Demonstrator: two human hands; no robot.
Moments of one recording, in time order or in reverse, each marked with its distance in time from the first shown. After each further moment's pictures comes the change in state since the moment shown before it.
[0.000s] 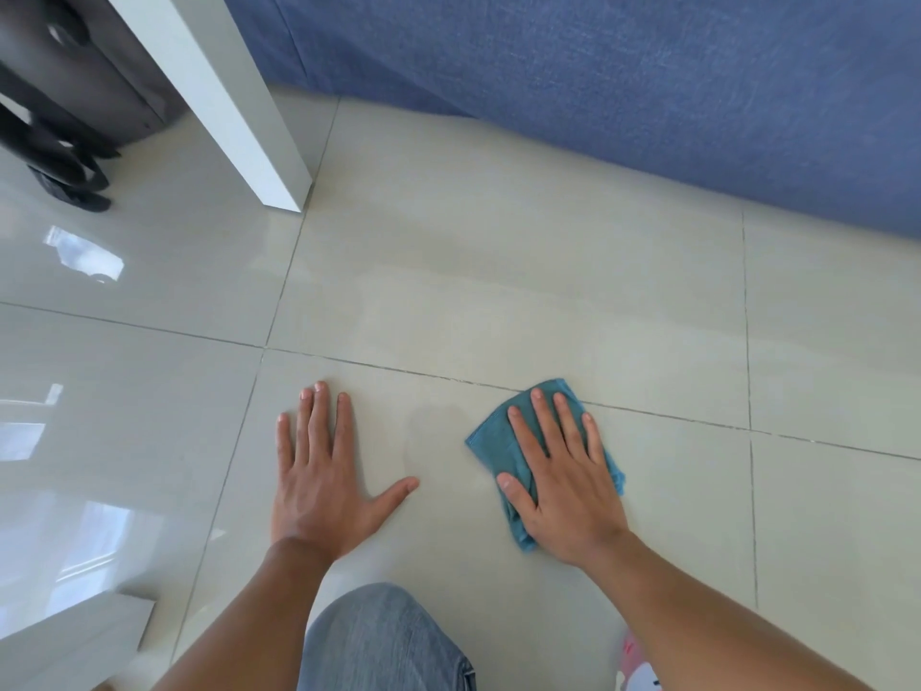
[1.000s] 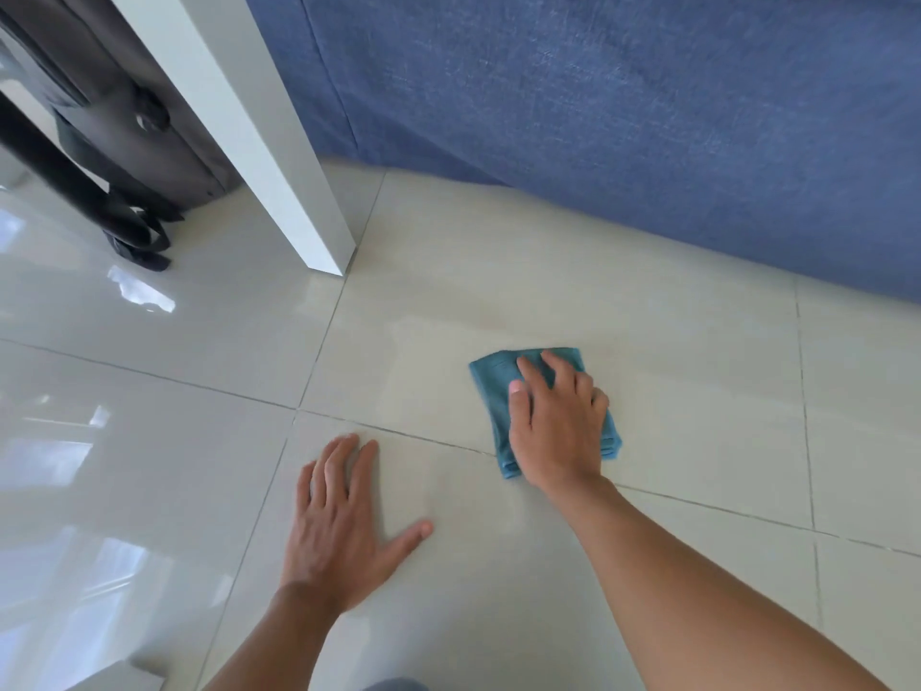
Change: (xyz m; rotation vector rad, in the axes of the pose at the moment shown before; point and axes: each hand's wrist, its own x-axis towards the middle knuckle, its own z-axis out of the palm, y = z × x) left_hand 0.029 -0.014 -0.010 -0.094 0.143 0.048; right_hand 0.149 -0.034 -0.058 0.242 0.339 0.225
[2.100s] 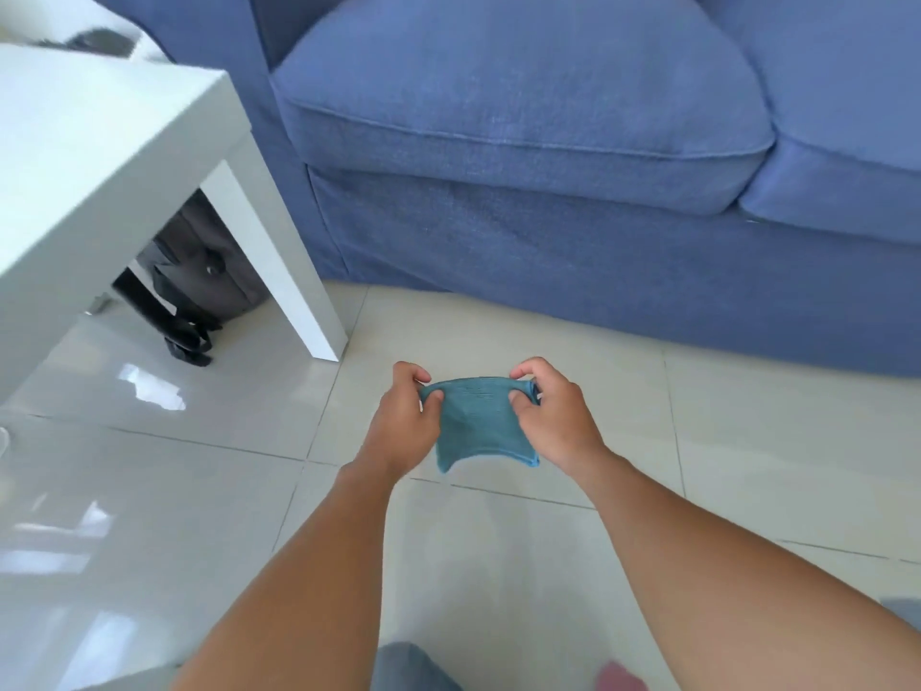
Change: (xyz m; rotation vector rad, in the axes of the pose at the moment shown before) left_hand 0.090 0.137 -0.168 -0.752 -0.028 -0.150; right_hand -0.016 -0.003 -0.191 0.603 -0.096 0.100
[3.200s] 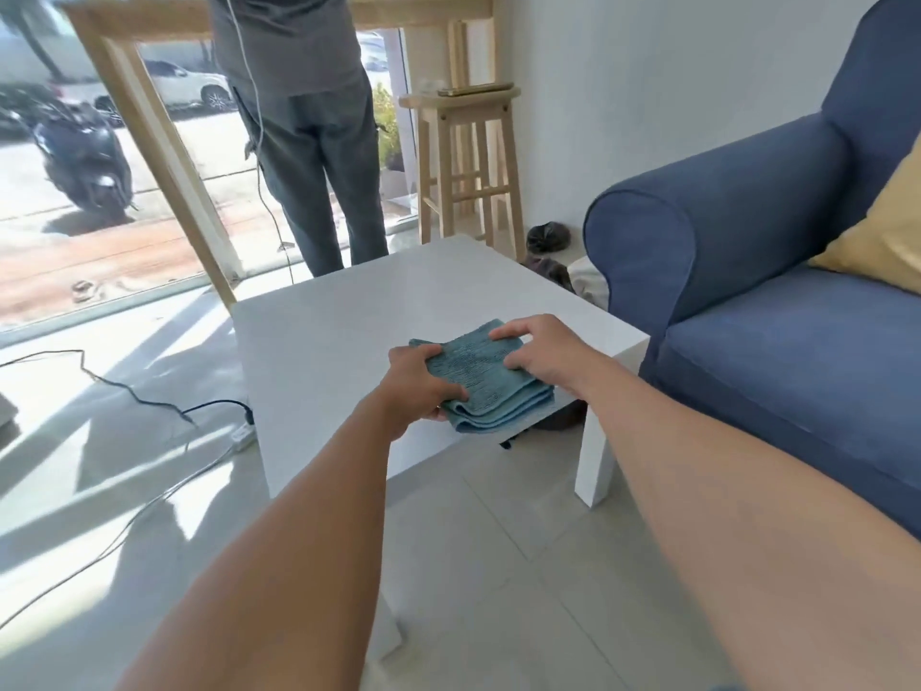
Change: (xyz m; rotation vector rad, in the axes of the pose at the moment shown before) left_hand -0.157 0.097 -0.352 -0.375 0.642 -0.330; right_hand -0.038 -0.436 0.056 -0.025 -0.803 -0.660
